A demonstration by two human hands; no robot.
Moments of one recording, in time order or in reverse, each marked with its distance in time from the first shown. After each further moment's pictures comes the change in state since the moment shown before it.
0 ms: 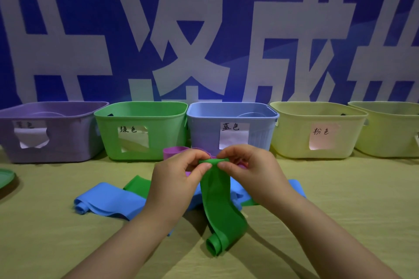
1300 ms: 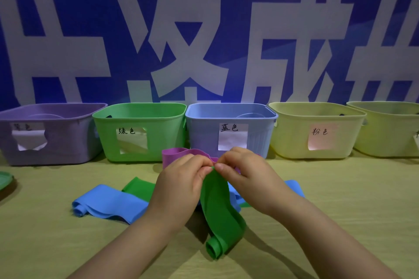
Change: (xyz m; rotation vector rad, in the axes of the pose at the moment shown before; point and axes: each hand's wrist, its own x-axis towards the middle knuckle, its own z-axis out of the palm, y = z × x) left_hand -0.001 -0.003 0.002 0.233 -0.065 0.215; right_hand -0.003 -0.007 -0.006 -0.215 -0.185 -0.088
